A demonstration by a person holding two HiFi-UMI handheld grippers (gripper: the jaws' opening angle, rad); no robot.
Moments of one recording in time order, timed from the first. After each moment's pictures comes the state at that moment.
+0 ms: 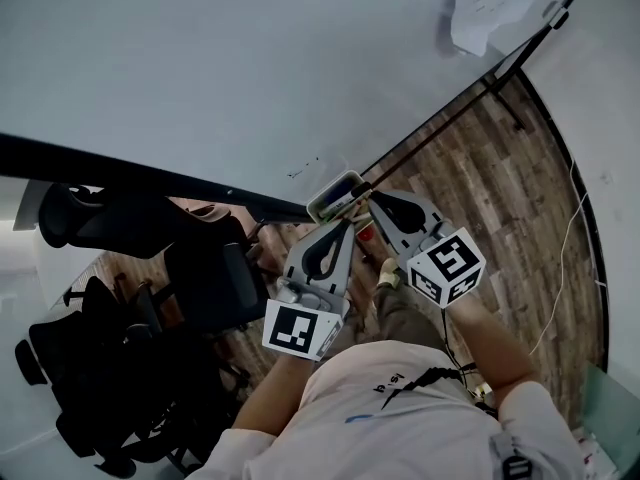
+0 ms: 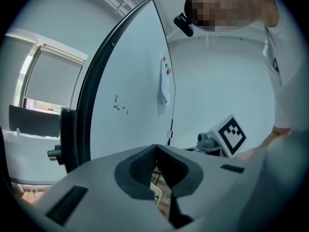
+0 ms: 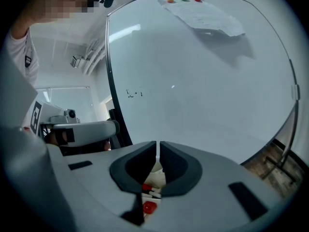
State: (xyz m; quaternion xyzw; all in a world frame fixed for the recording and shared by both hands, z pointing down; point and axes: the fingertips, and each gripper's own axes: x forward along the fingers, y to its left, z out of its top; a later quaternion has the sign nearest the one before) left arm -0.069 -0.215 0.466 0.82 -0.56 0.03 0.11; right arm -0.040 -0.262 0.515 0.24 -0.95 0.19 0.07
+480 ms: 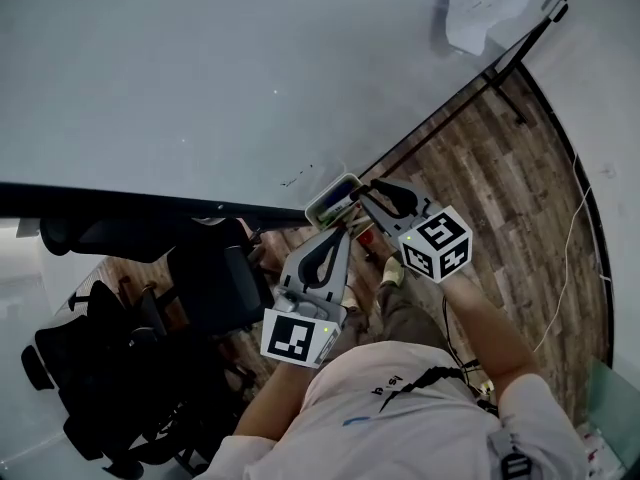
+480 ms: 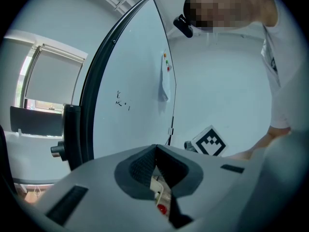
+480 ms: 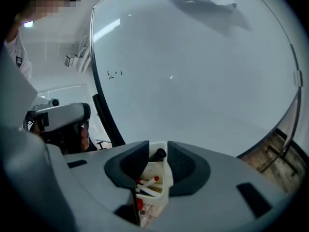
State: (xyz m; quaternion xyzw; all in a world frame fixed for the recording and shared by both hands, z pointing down) left arm -0.071 -0.214 0.466 0.82 -0.56 0.04 0.11; right arm -0.050 -0.284 0.570 0.23 -0.94 0.23 0.12
